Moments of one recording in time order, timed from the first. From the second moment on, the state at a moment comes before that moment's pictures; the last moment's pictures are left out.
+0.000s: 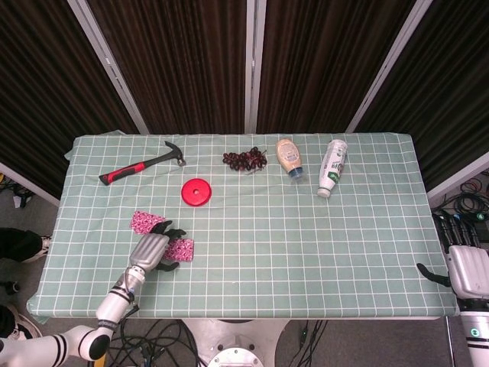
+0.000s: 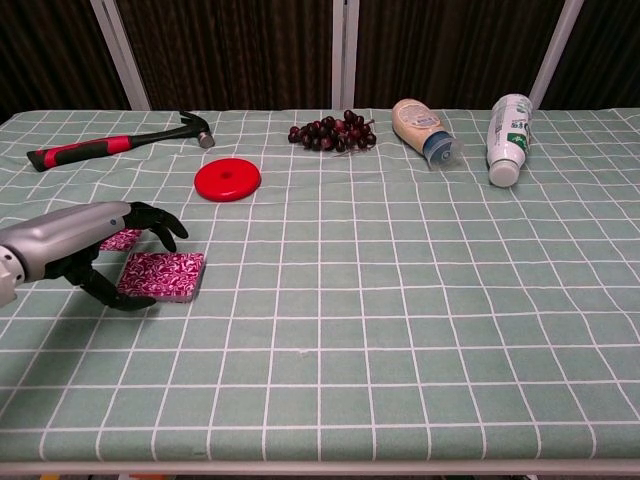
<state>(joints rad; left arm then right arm) -0.51 -1.65 -0.06 -1.37 1.25 0.99 0.11 0.10 -1.11 0.09 -1.53 -1.43 1.41 0.08</state>
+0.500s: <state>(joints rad) -0.50 -1.66 -0.06 -1.37 1.25 1.00 0.12 0.10 -1.11 0.09 -1.52 -1.43 1.41 0.09</state>
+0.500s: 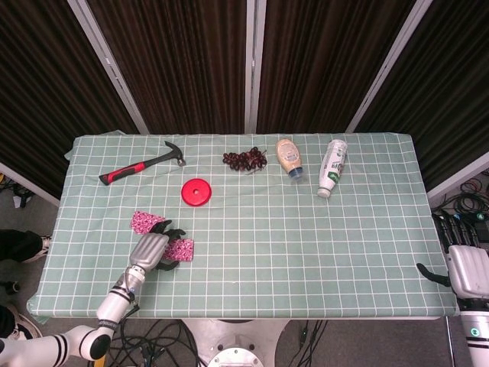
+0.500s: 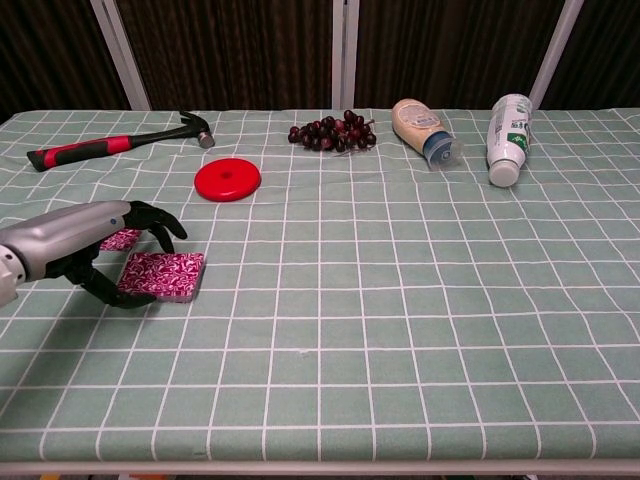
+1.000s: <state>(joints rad) -0.50 -1.67 -0.06 -1.37 1.25 1.00 0.12 0.10 -1.12 0.09 -1.52 -1.42 1.40 0.09</state>
